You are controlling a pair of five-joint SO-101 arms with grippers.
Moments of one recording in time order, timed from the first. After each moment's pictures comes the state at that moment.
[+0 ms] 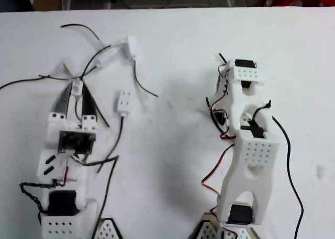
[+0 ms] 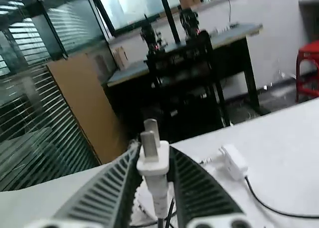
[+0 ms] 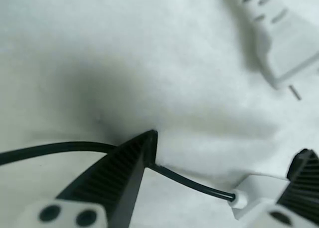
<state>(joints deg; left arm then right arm) -6.4 -102.8 90.1 20.6 -17.4 1.0 43.2 -19.5 89.1 -17.4</state>
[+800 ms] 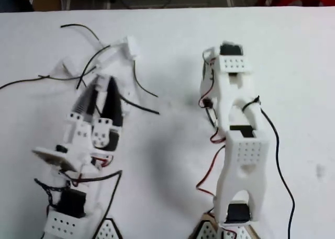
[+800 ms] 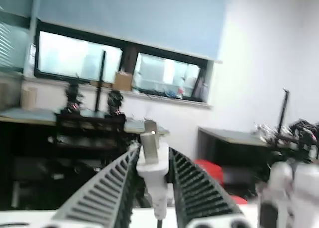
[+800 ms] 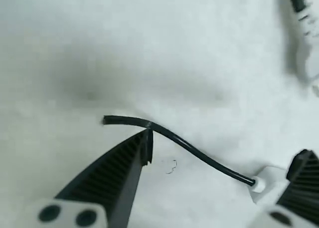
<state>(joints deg) 10.5 -103.3 93.5 2.0 8.3 -4.6 38.0 -34.9 97.6 -17.4</state>
